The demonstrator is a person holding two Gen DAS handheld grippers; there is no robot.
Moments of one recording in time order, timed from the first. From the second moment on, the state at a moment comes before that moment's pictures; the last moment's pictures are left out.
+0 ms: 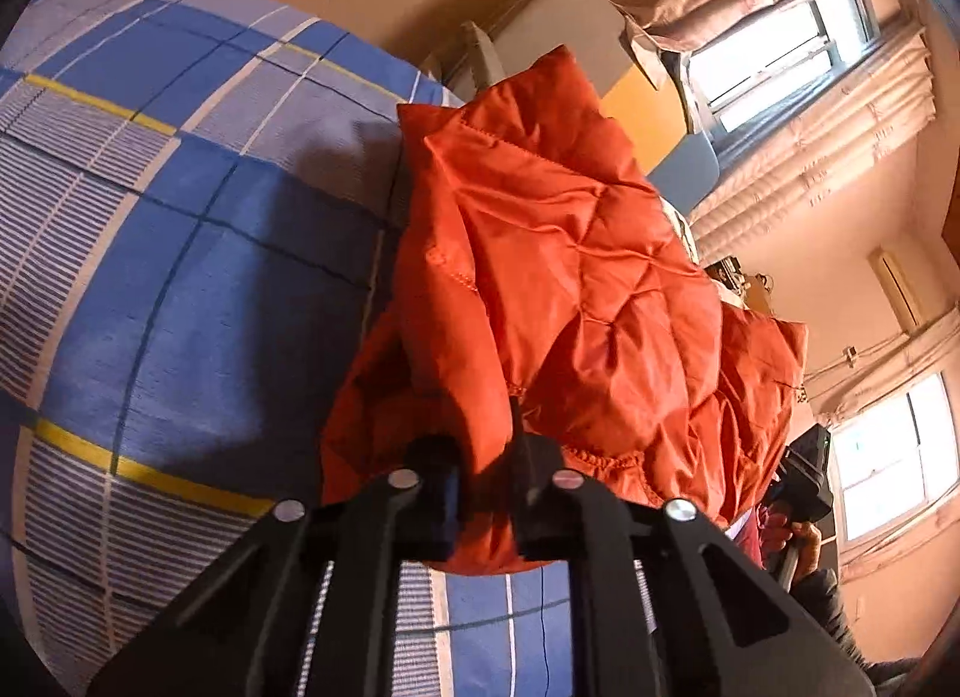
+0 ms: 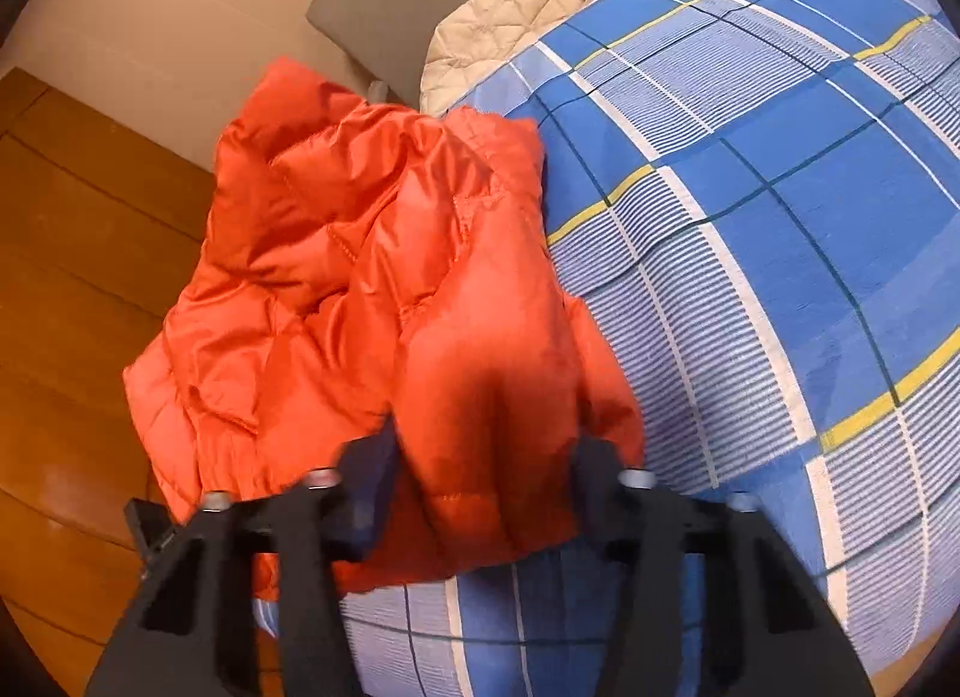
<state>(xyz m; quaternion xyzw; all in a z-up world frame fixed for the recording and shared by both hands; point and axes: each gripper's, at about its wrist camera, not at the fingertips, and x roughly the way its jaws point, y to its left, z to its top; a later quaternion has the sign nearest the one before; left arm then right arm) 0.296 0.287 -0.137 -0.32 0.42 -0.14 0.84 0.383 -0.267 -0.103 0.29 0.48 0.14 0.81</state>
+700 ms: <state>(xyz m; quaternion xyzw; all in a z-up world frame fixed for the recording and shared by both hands) 0.157 0.278 -0.118 -0.29 0.44 -0.14 0.84 0.246 -0.277 -0.073 0.22 0.51 0.15 0.82</state>
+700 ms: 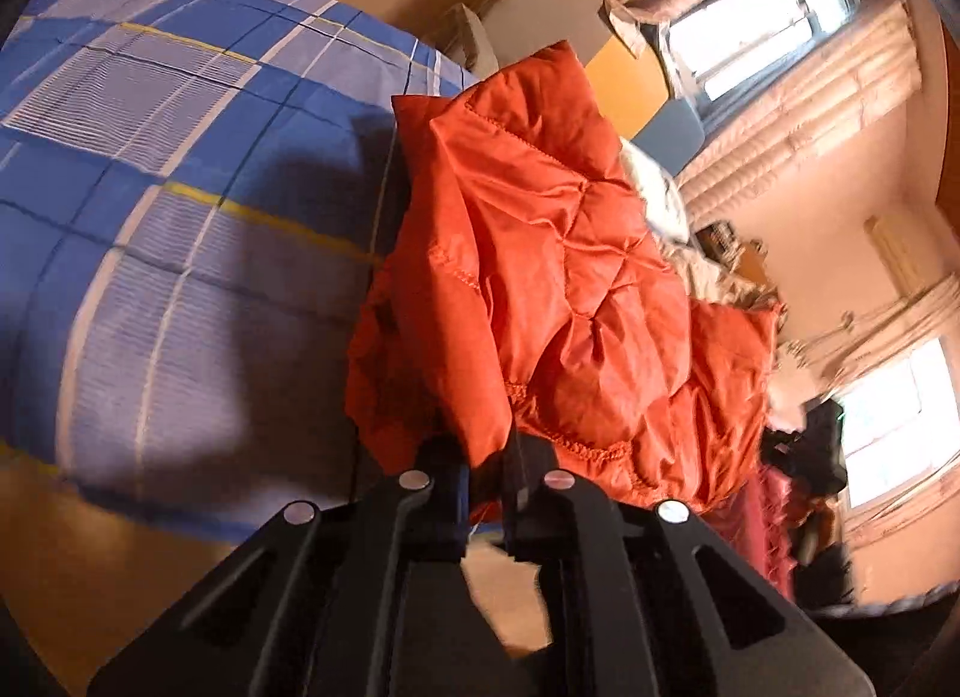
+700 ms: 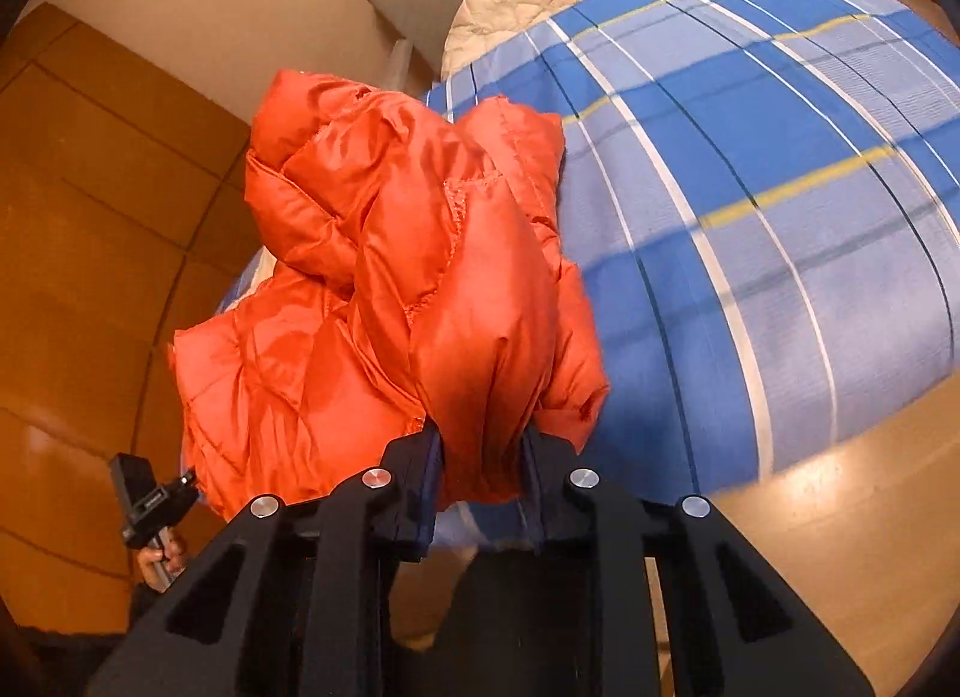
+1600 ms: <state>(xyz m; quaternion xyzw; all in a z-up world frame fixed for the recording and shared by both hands) 0.257 0.238 -0.082 -0.10 0.42 -0.10 0.90 0.335 -0.147 -0.044 -0.11 0.47 0.12 0.87</state>
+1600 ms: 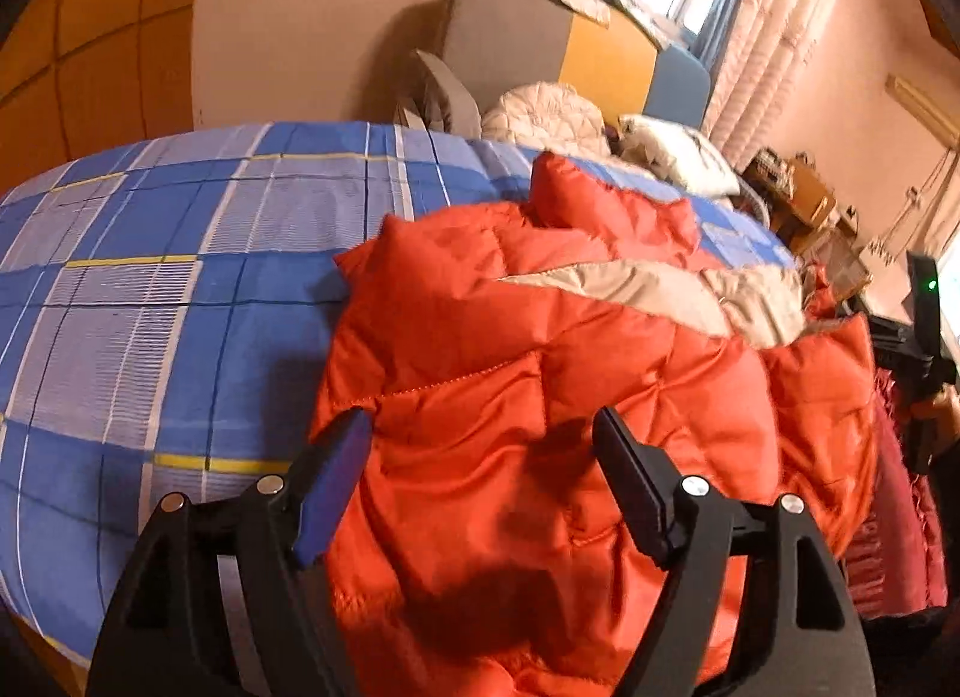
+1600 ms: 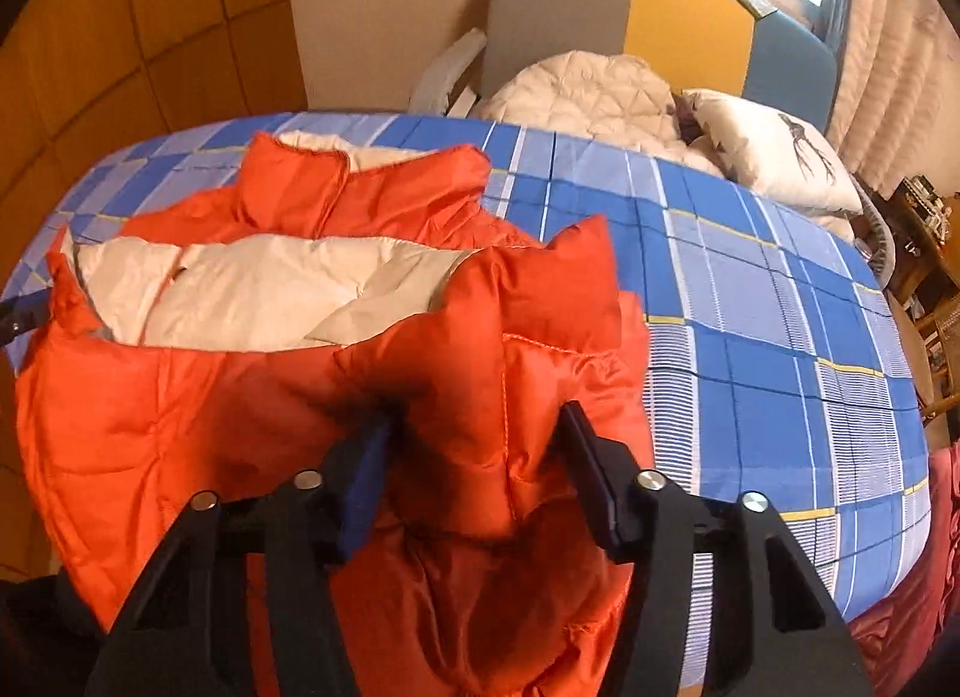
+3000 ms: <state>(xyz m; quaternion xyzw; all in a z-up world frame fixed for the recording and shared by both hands) 0.286 0.263 -0.101 -0.14 0.41 -0.04 0.90 0.354 -0.189 -0.065 -0.01 0.47 0.08 0.88</state>
